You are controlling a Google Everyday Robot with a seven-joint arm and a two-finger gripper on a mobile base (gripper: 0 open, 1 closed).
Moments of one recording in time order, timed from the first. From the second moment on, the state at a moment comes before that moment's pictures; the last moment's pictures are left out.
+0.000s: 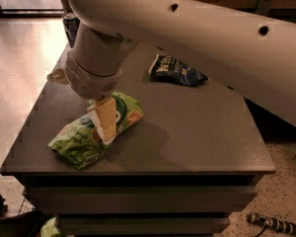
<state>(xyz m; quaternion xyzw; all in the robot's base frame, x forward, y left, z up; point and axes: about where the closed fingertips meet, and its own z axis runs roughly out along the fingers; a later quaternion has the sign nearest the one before) 0.466 0.141 0.890 -0.91 0.33 0.04 0.23</state>
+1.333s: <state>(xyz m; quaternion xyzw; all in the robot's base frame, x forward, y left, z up) 0.446 0.167 0.822 -0.92 0.35 0.07 0.15</state>
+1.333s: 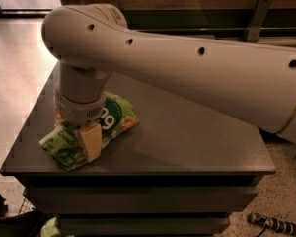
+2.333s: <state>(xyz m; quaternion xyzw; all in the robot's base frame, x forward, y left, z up) 0.442 0.165 0.824 -0.92 0.36 0.07 0.15</state>
